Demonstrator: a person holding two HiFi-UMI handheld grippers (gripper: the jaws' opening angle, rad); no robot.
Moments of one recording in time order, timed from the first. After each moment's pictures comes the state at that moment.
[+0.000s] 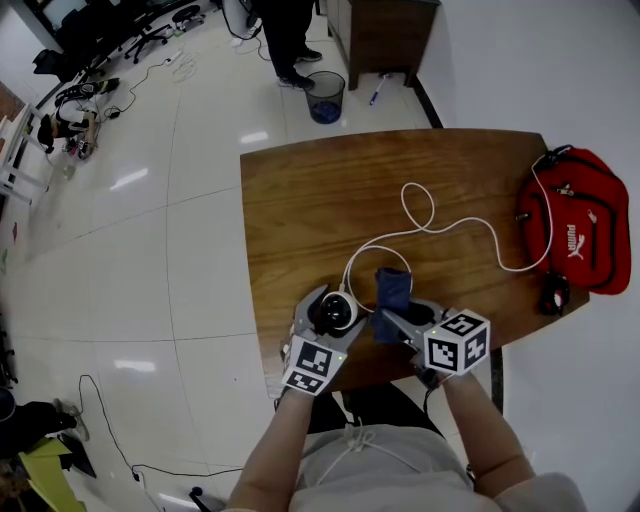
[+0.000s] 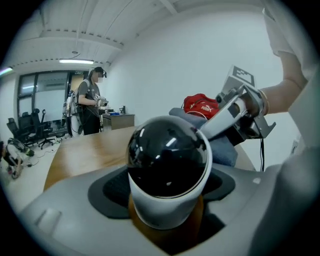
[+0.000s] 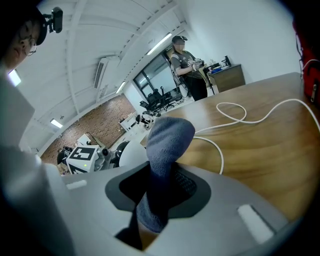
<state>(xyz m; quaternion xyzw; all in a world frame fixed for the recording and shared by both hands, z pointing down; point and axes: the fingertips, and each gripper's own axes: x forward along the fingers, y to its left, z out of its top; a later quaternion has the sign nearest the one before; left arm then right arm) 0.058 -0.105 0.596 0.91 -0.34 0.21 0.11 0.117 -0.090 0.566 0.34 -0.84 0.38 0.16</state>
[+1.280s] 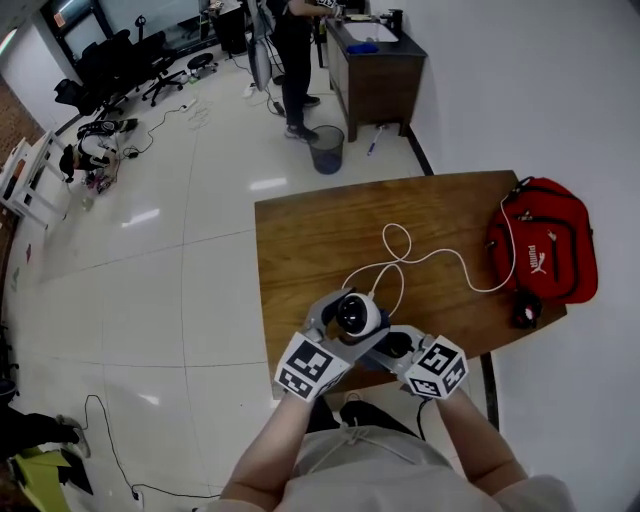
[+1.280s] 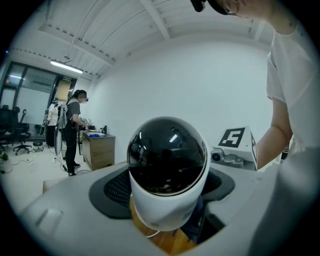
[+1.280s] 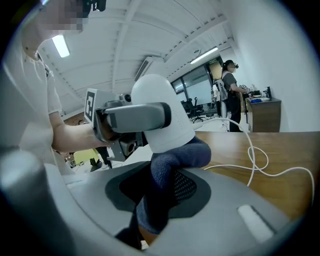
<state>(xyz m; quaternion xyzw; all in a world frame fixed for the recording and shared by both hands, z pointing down) 0.114 -0.086 0.402 0.96 -0.25 0.10 0.08 0.089 -0.033 0.472 0.22 -0.94 0.20 0.17</state>
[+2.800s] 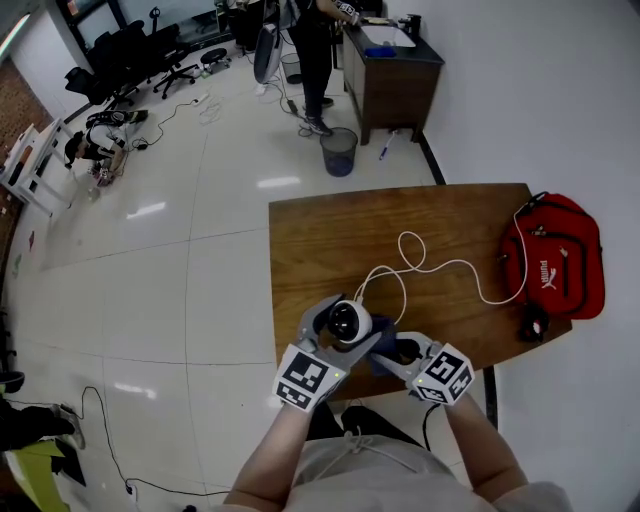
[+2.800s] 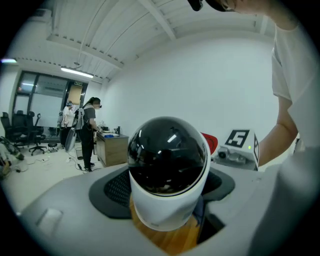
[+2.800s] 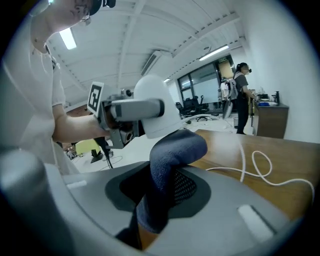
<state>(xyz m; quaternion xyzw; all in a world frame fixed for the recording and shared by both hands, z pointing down) 0.065 -0.099 0.406 0.94 -0.31 0.11 0.08 0.080 -0.037 0.487 0.20 -0.94 0.17 0.21</state>
